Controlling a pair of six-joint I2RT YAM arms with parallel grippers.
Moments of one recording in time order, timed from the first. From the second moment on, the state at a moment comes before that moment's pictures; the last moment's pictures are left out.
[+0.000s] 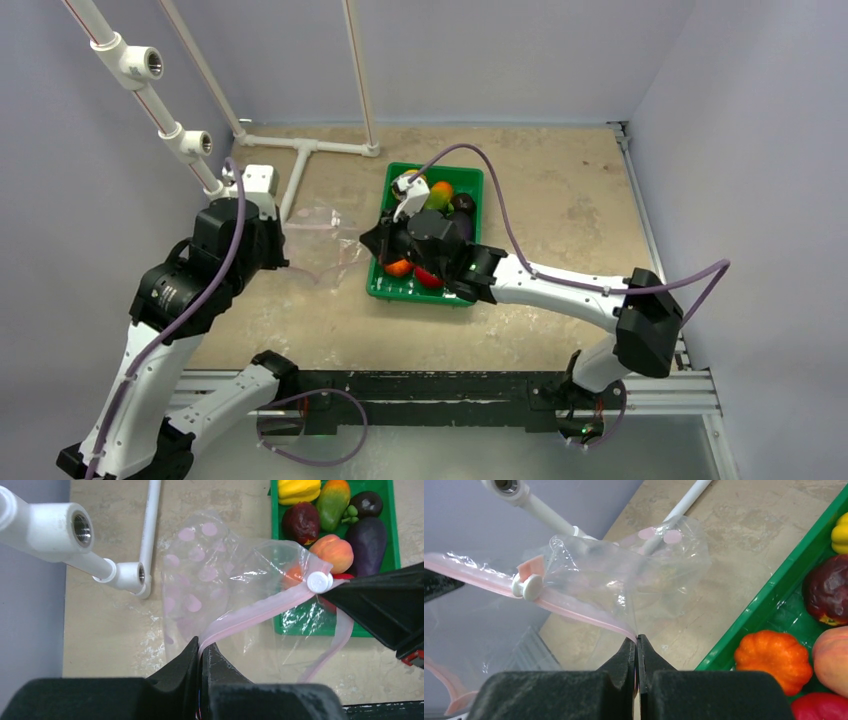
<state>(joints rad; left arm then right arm) -0.48 0.83 1.39 -1.15 -0.37 -0.24 1.09 1.52 1.16 0.13 0.26 0.59</state>
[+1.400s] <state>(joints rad) -0.48 0.79 0.93 -0.63 -0.27 -0.30 1.01 1.32 1.00 0.08 0.31 0.54</state>
